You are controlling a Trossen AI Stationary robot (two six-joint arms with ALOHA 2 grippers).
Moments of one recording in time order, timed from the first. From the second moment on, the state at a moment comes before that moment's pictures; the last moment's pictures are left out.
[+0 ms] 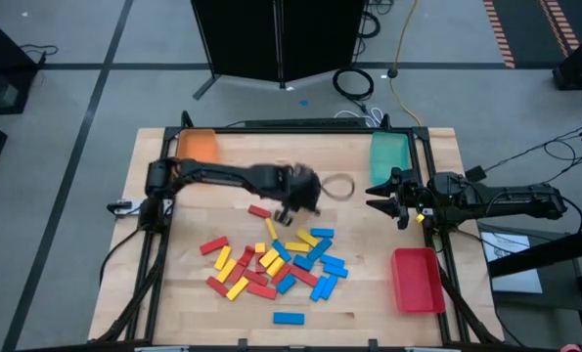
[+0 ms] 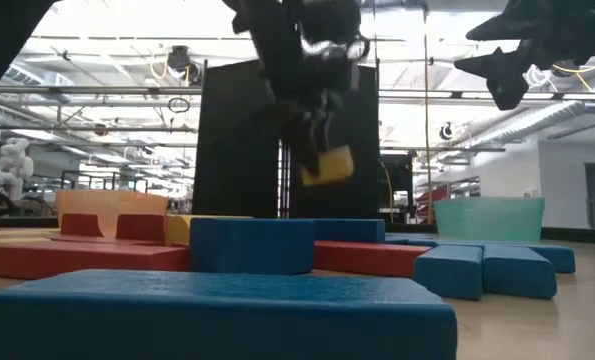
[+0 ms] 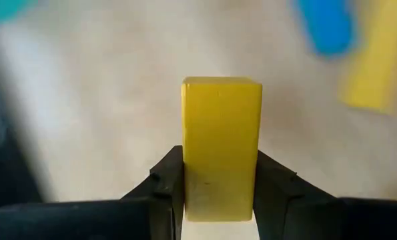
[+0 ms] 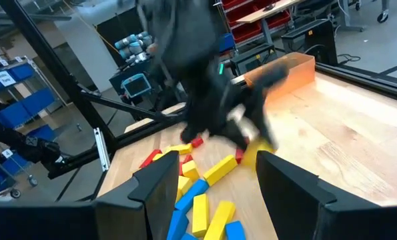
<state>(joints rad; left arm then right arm) 0.07 2.00 1.65 -0.78 -0.21 0.57 0.00 0.40 0.34 -0.03 0.05 0.46</state>
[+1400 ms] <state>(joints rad) 0.77 1.42 1.12 -1.10 -0.45 -0.62 0.00 0.40 0.34 -0.02 0.06 0.51</state>
